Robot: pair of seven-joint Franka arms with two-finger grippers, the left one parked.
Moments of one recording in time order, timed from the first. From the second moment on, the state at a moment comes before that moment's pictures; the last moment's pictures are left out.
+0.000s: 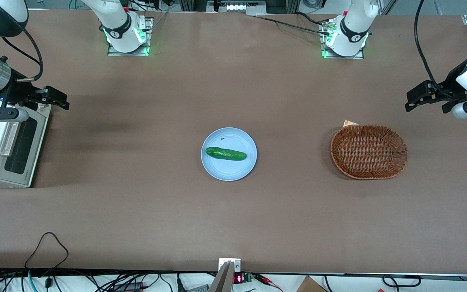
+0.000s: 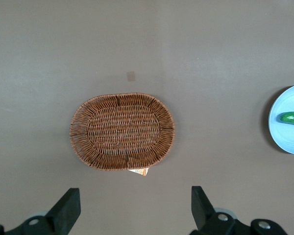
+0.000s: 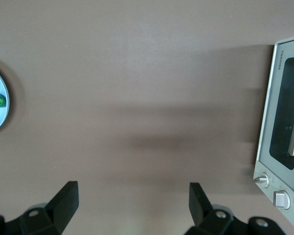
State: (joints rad) arm 0.00 0.01 0.02 -1.75 0.03 1.68 0.00
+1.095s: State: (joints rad) arm 0.00 0.01 0.02 -1.75 0.03 1.68 0.00
